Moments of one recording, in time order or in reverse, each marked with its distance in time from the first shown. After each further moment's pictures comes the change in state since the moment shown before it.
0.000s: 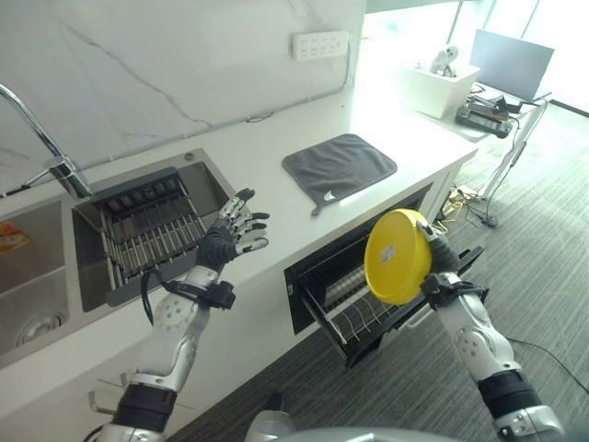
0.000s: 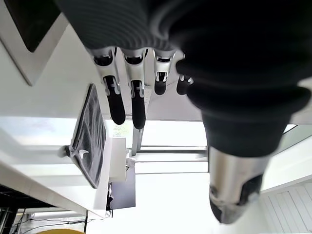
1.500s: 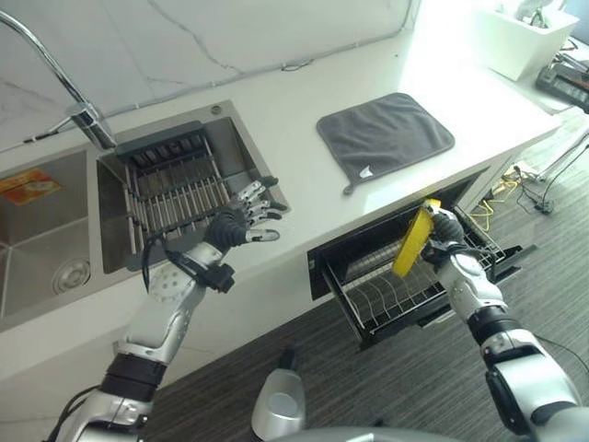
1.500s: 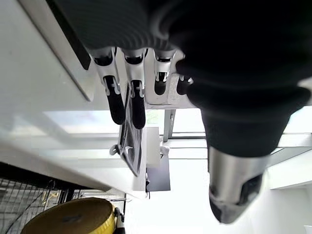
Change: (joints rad) left arm -0.138 0.105 -0.090 -0.004 -0.040 0.070 -0.127; right arm -0.425 -0.053 0.040 0.568 -0.150 -0.038 -0.107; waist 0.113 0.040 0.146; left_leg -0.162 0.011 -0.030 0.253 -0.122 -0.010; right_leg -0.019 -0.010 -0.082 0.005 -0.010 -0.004
